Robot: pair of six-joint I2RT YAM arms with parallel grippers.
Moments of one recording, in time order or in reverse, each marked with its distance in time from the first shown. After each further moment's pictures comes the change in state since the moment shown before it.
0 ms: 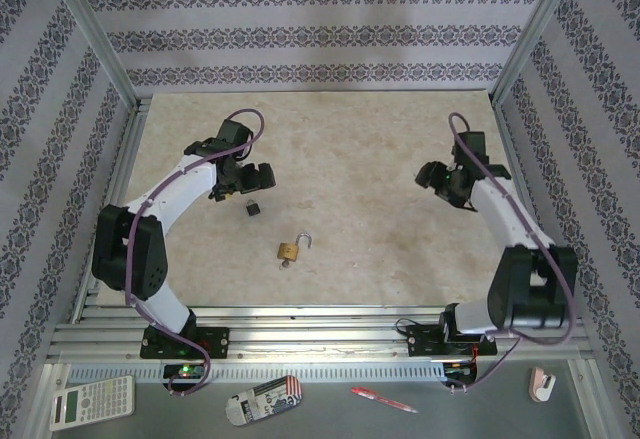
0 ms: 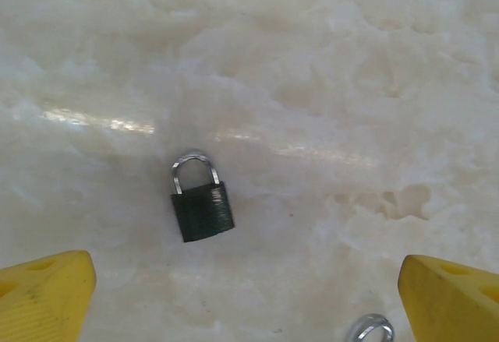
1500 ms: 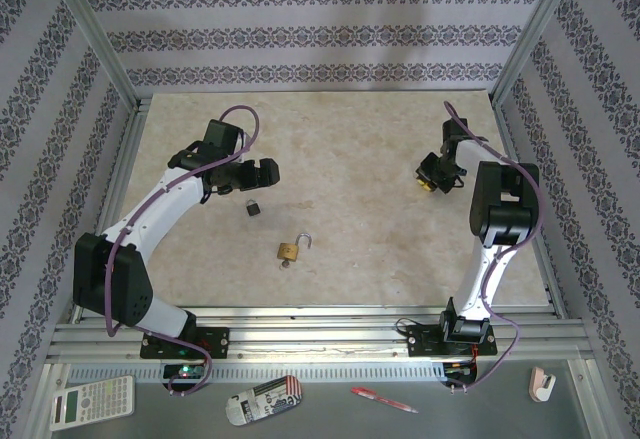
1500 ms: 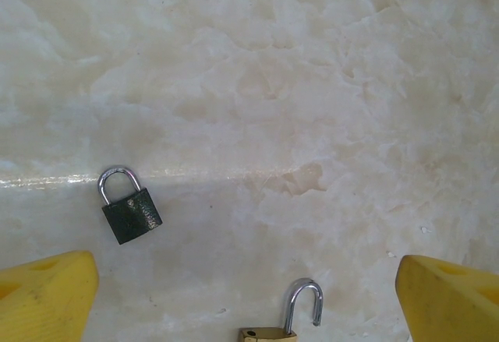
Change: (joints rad) left arm -0.005 -0.169 -0.072 0.097 0.133 0.085; right arm -0.032 0.563 0.328 -0.008 -0.091 0.162
